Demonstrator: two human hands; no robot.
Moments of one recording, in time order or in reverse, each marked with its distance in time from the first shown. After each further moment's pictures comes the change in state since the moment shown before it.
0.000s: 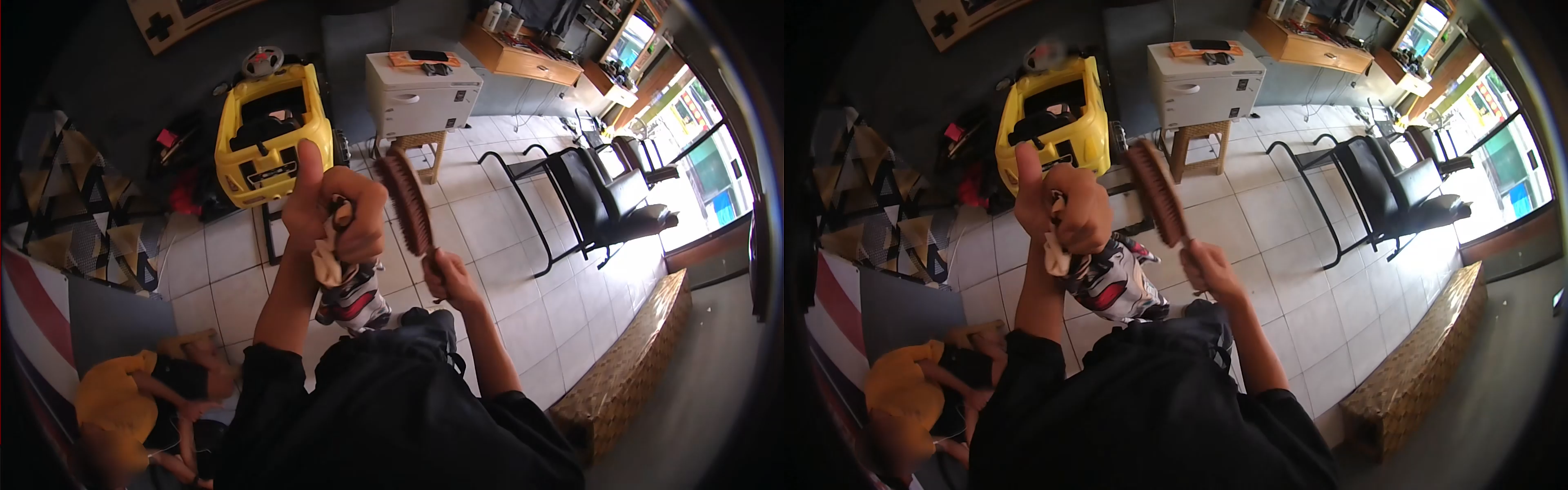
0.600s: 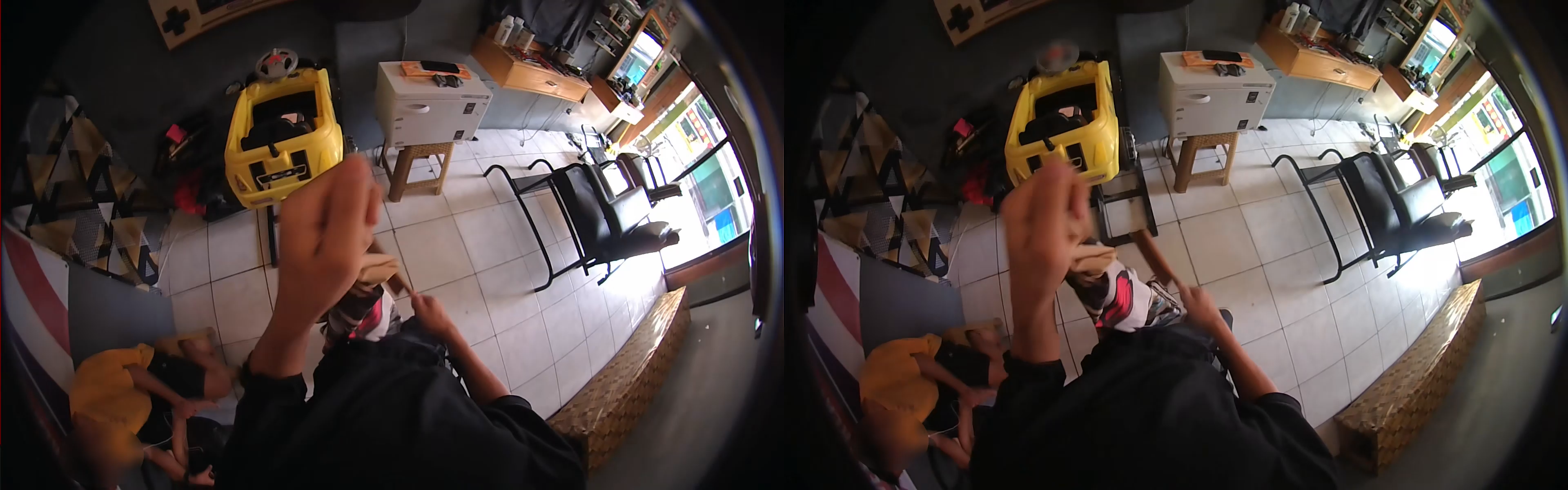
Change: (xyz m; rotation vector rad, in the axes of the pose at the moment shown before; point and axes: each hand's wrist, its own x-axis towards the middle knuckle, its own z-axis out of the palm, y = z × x) left_hand 0.004 0.006 0.076 1.212 0.945 0.119; right_hand 0.009 0.127 -0.046 -0.896 0.265 0.191
